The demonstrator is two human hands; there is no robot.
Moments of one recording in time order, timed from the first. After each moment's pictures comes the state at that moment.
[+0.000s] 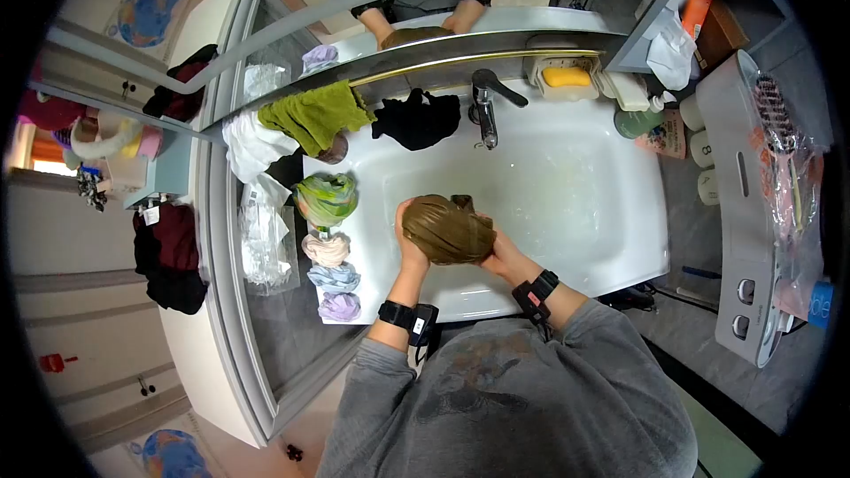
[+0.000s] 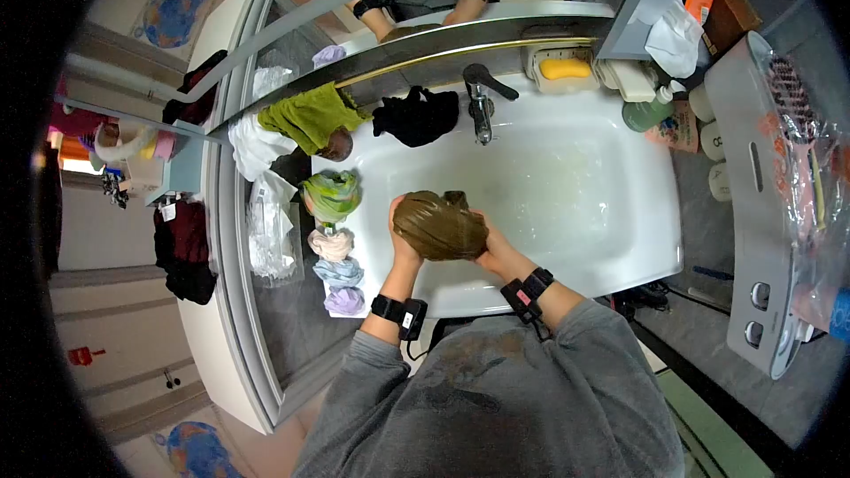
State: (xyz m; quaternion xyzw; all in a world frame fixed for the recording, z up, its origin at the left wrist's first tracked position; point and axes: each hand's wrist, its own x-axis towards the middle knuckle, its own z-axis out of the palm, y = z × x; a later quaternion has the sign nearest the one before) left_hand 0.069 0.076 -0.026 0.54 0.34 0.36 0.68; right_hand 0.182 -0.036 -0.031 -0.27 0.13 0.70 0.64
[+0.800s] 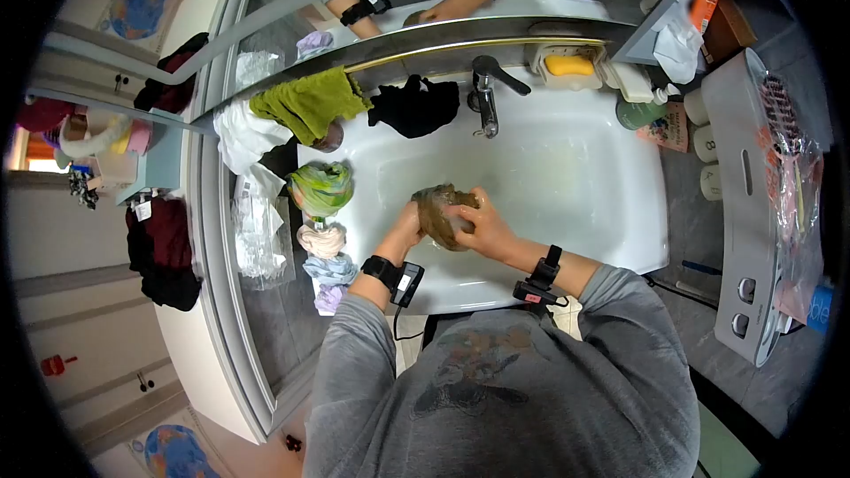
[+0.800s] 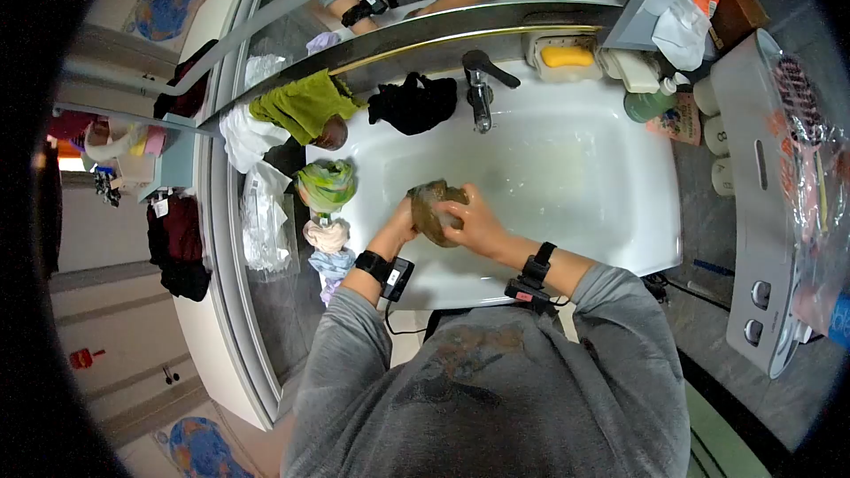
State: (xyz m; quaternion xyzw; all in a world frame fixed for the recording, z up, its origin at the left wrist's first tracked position) left_hand 0.075 0.112 -0.054 0.33 0.41 0.03 0.85; right_hand 0.190 -0.029 0.010 -0.68 -0.52 0.28 0.43
